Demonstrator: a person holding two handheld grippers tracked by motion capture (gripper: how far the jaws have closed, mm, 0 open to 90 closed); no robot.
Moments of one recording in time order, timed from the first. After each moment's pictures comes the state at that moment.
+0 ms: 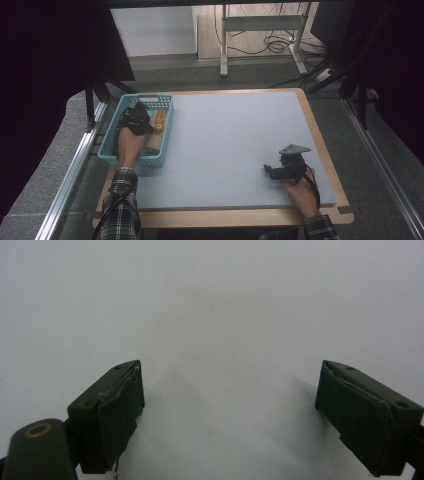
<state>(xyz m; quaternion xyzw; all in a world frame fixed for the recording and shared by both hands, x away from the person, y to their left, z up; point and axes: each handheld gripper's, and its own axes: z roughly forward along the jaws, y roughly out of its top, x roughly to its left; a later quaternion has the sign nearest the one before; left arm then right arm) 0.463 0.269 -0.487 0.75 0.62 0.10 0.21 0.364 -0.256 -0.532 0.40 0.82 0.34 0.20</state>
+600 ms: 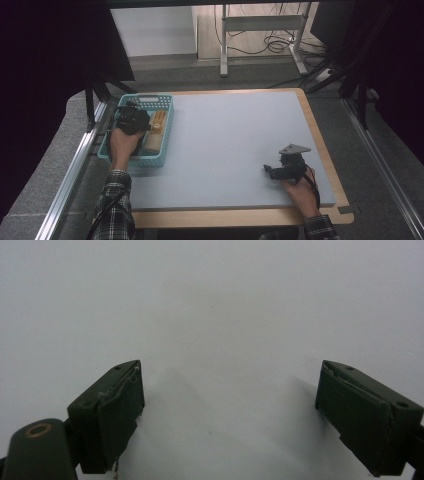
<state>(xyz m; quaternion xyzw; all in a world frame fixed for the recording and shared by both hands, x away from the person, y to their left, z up) 0.449 0.288 -0.474 0.73 0.62 0.14 0.24 0.364 -0.256 -0.532 0.40 0.82 0.34 0.20</state>
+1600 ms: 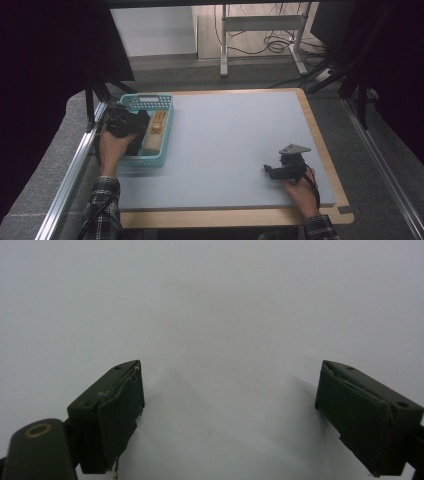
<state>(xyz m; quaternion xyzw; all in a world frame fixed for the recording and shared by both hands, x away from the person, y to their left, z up) 0.427 0.309 -0.465 0.73 0.61 0.16 0.27 0.364 -0.257 -0.532 0.40 0.83 0.34 0.20</state>
